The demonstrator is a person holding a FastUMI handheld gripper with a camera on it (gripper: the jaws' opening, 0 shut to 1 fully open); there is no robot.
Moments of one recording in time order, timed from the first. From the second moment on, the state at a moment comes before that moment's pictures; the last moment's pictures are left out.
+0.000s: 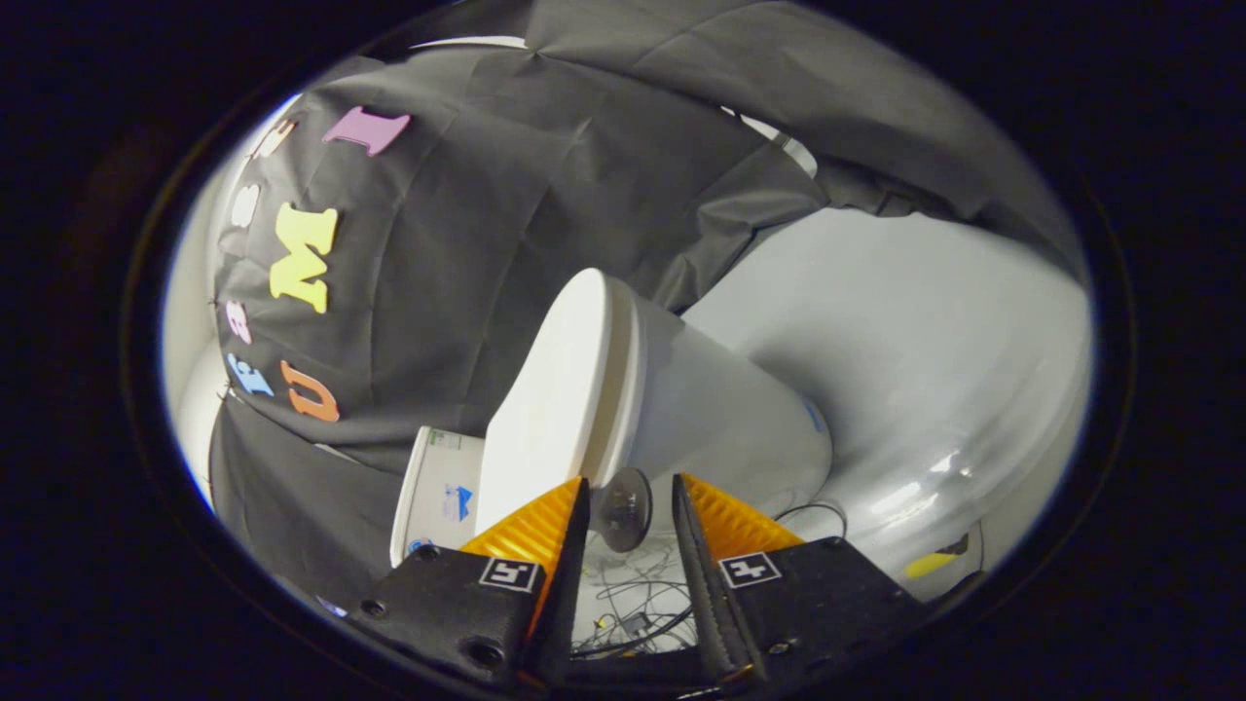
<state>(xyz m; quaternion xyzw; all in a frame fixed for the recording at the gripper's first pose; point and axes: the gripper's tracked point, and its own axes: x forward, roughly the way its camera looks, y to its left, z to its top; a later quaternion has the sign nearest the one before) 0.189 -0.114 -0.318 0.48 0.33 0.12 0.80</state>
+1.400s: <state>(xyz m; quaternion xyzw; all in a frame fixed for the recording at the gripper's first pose) 0.188 -0.103 -0.246 0.44 0.35 0.06 0.83</state>
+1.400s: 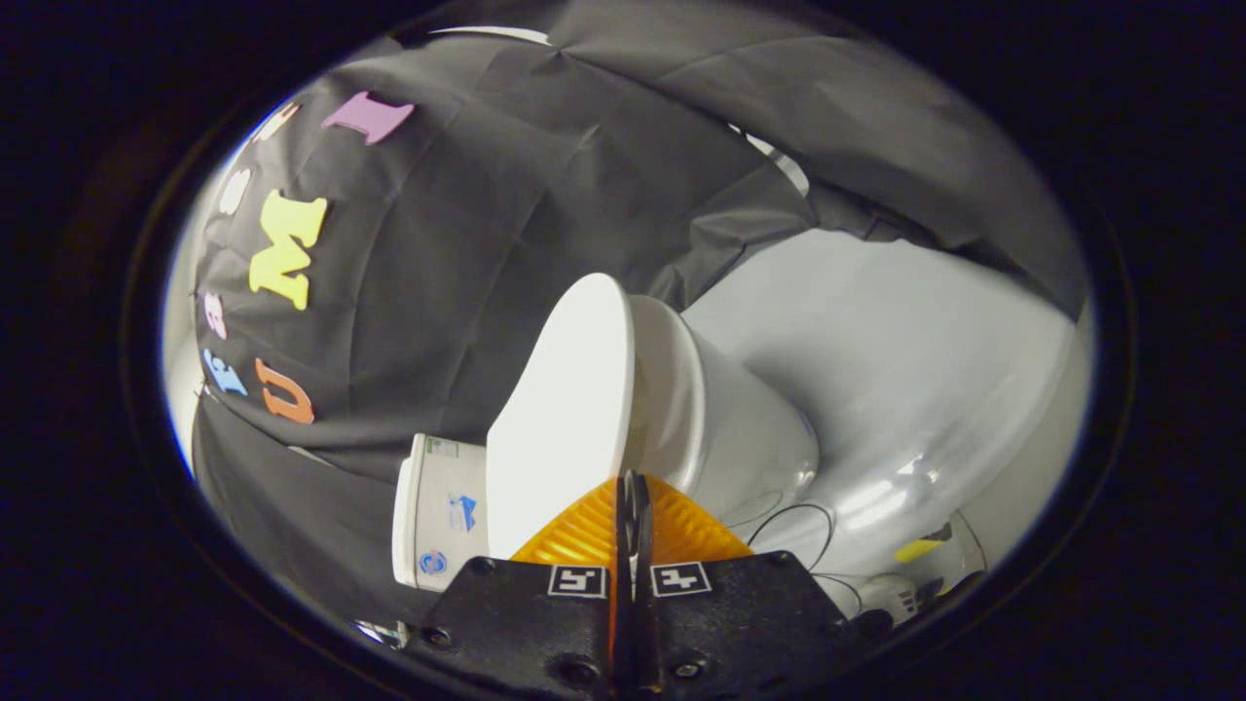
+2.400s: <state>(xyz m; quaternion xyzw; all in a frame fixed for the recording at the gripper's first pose) 0.183 -0.057 -0.136 0.38 0.29 0.09 0.87</state>
